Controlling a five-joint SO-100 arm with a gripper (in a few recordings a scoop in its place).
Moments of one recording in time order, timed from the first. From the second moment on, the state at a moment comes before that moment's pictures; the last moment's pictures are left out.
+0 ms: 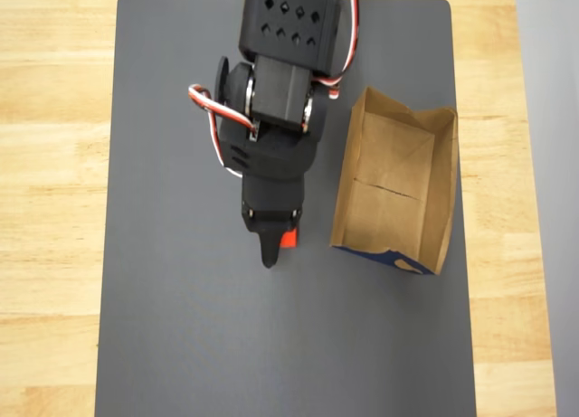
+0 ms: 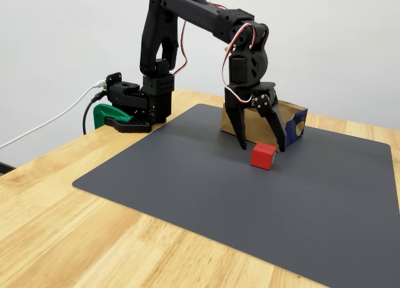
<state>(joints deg) 15.1 77.4 87.0 66.7 -15.6</state>
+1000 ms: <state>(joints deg) 15.4 81.7 91.7 60.3 -15.5</state>
